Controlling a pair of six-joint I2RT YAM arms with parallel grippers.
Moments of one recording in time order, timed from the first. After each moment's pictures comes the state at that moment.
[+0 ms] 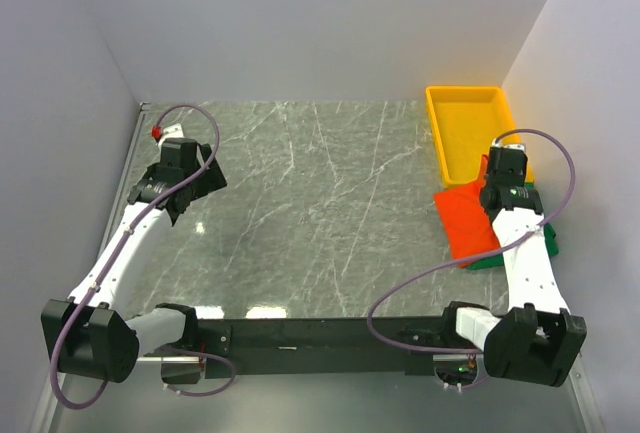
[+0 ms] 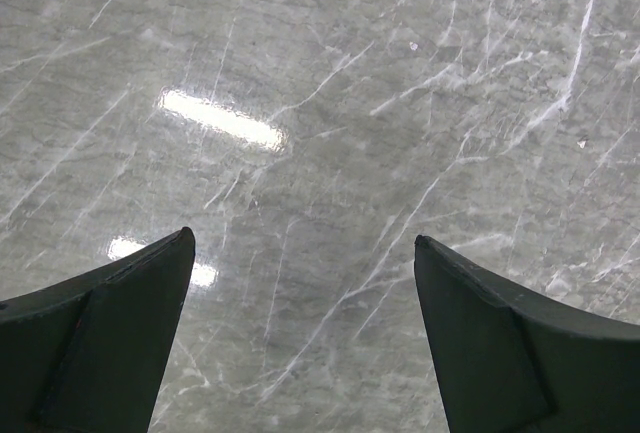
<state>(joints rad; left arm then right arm) -0.17 1.15 0.99 -0.58 -0.28 -0.49 -0.17 1.10 0.95 -0.74 0.52 -0.16</state>
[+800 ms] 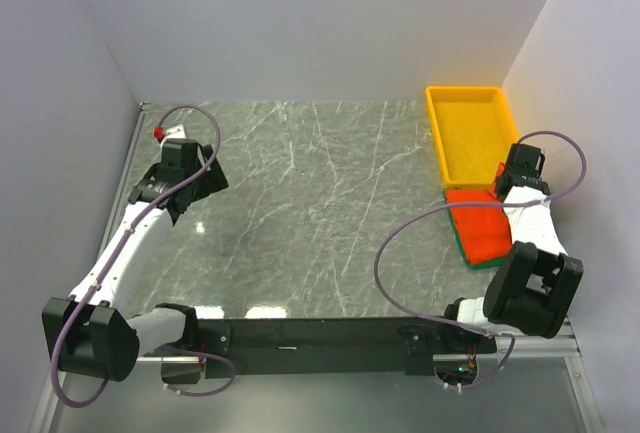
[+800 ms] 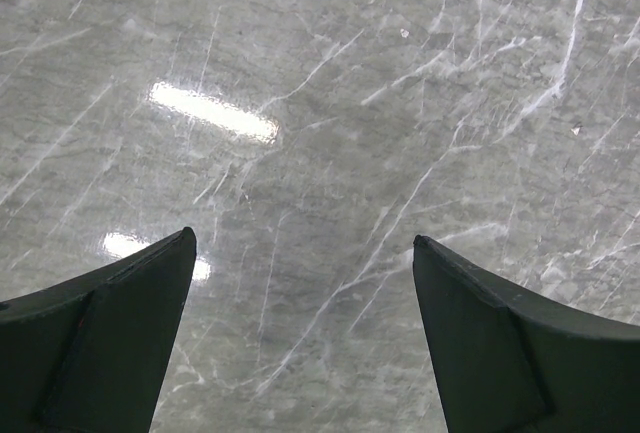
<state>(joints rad) -0.17 1.15 0.98 -0.58 -0.26 -0.49 -0.37 1.34 0.96 -0.54 0.52 -0.21</state>
